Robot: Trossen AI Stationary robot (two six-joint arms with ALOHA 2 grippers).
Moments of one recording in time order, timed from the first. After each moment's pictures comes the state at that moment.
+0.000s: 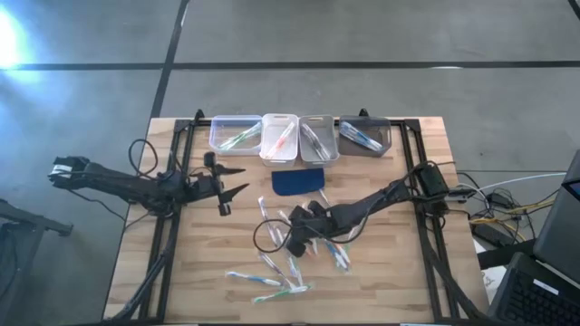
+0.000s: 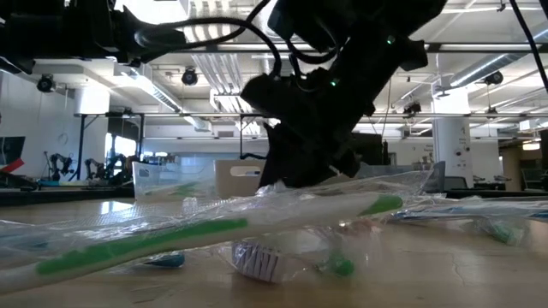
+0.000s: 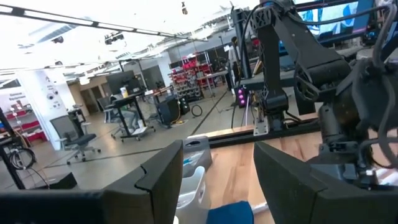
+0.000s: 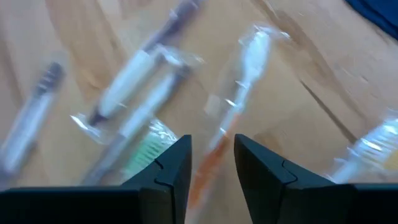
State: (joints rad) left arm -0.10 0.74 0.19 0.76 -0.35 0.33; right arm 0.25 2.02 1.21 -0.15 0.29 0.77
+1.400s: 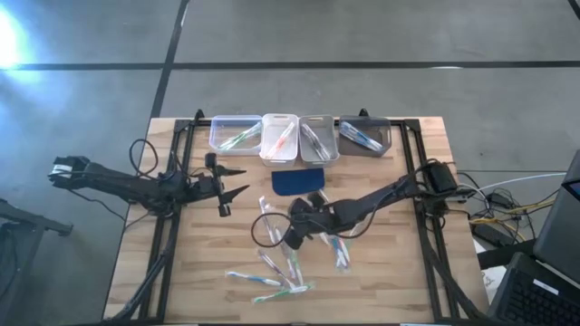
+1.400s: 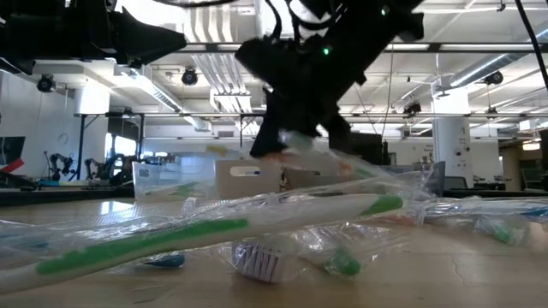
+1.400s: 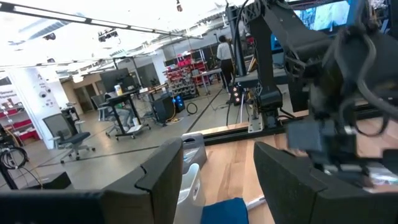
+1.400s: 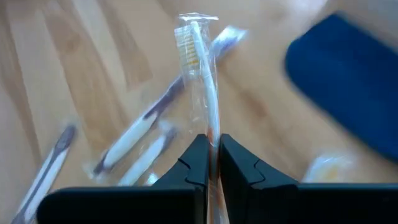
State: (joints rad) left arm -0.10 0.74 0.19 0.74 -0.33 0.32; right arm 0.24 1.95 1.23 -0.15 0.43 0.70
